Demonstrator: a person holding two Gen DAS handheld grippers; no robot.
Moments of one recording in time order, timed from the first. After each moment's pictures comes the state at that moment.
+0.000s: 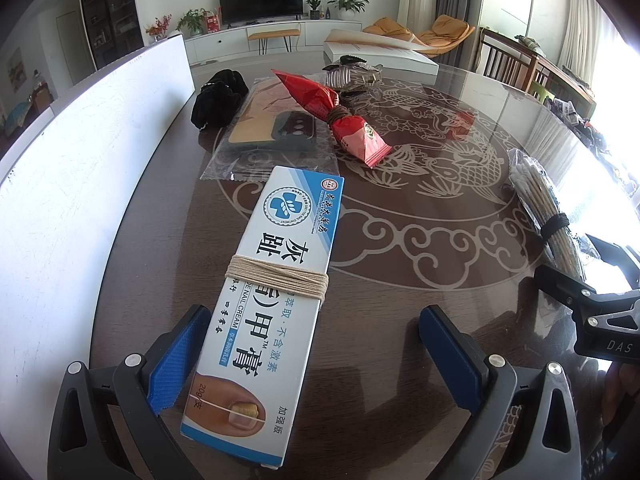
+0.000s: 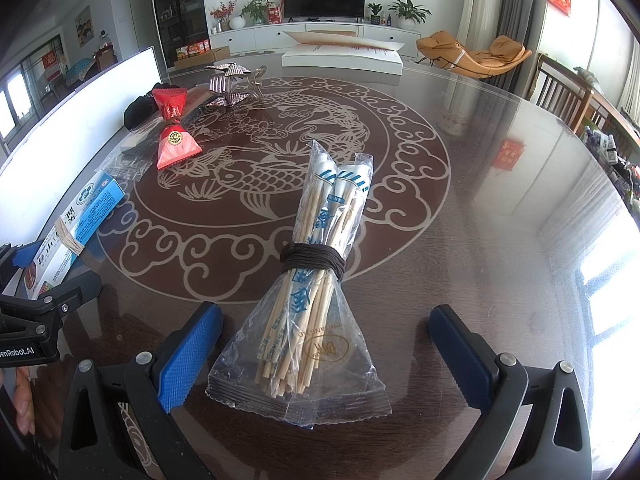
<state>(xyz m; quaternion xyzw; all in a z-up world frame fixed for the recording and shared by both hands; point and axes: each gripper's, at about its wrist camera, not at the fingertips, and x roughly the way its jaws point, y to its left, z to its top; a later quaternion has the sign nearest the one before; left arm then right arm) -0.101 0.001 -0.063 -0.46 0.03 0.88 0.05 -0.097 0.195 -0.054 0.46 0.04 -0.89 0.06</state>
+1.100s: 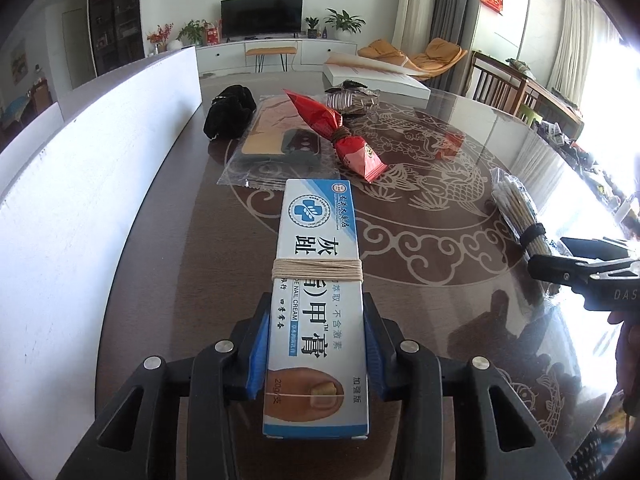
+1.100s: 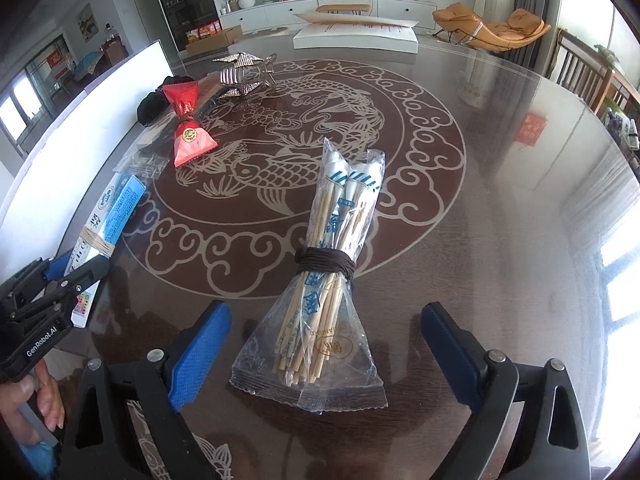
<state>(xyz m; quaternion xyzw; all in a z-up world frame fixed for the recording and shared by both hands) -0.077 -0.023 -0.053 -0.43 -0.02 0.90 0.07 -0.113 0.202 -0.028 0.52 0.02 -0.85 0.10</state>
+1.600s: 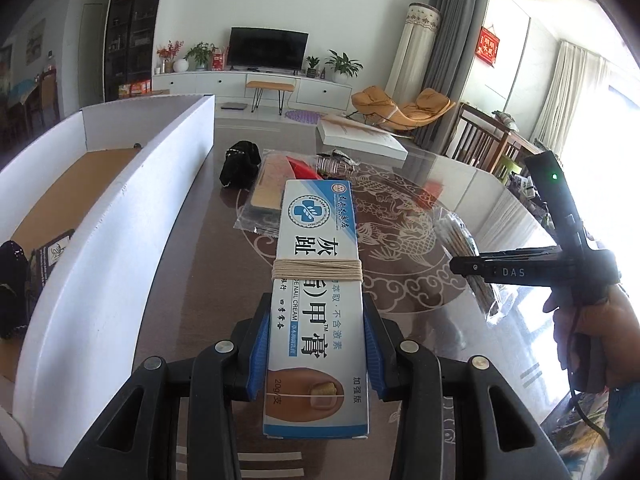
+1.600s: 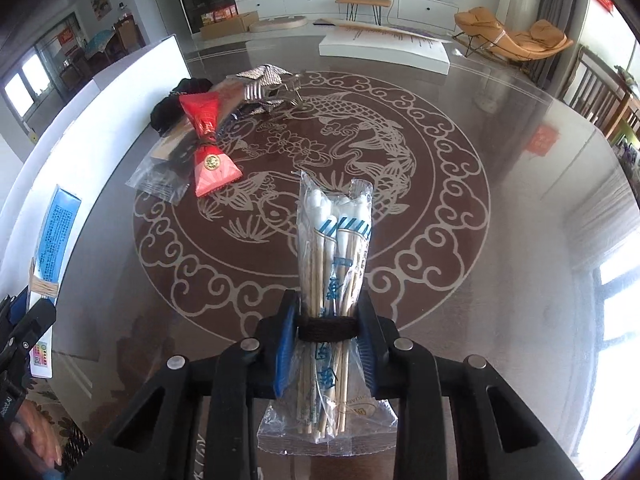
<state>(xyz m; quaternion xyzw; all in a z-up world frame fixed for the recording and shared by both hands) -0.026 -0.044 0.018 -0.36 -0.08 0.93 0.09 -0.127 0.165 0.008 0.51 0.04 -0.85 0.14</state>
